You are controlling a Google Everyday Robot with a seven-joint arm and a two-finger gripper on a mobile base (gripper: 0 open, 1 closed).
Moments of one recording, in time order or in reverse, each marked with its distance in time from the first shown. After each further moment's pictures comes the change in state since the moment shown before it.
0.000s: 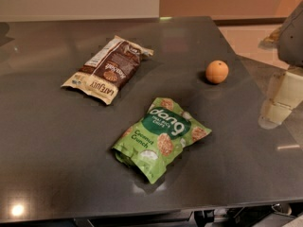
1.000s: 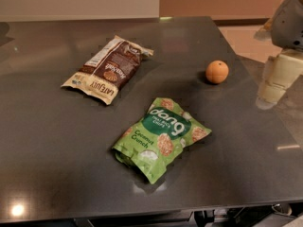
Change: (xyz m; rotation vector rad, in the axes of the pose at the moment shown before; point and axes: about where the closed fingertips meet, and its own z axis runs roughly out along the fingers) arm 0.002 -0.041 0.009 -0.029 0.012 -0.012
